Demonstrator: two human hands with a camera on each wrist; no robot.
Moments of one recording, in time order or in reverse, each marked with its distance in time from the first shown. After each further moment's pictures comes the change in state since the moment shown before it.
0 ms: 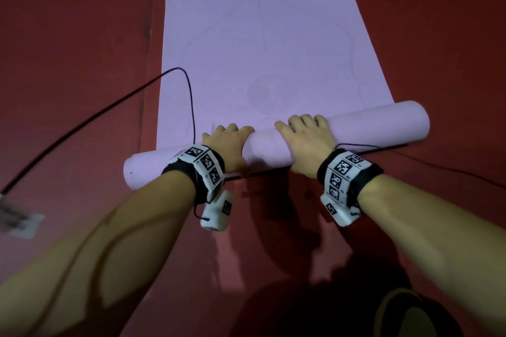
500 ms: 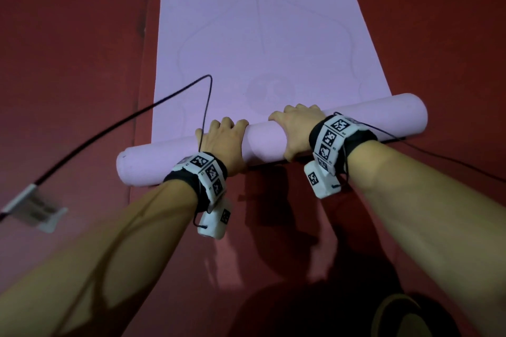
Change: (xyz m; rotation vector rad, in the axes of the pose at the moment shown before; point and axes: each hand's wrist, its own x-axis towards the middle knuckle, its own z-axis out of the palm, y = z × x) left_hand 0.009 0.008 0.007 0.006 0.178 -0.085; right_hand 0.048 0.020 -0.032 0.150 -0.284 -0.015
